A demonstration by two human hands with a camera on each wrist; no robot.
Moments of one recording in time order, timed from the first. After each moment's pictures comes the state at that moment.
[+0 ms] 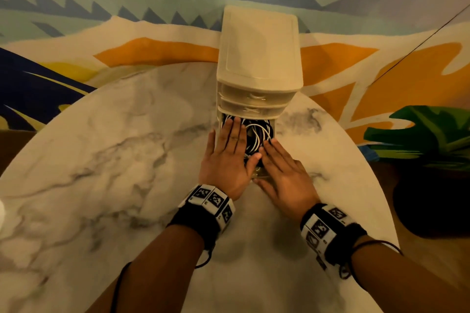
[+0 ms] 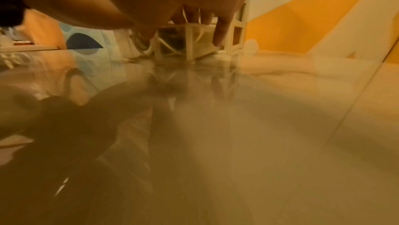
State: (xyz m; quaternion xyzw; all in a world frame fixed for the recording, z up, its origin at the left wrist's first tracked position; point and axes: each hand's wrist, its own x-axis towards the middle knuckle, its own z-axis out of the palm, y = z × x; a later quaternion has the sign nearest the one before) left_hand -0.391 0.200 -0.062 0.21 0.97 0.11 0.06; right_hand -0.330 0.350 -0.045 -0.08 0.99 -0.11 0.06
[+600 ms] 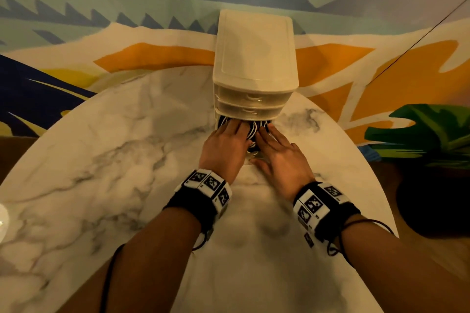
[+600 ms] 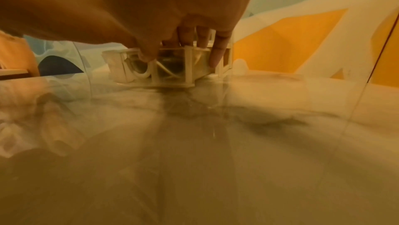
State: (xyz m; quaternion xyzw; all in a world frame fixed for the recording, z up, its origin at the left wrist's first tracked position) left_hand -0.418 0.204 -0.036 0.24 0.95 0.21 -0.01; right_hand -0.367 0.352 -0.031 -0.06 0.99 -0.11 0.10
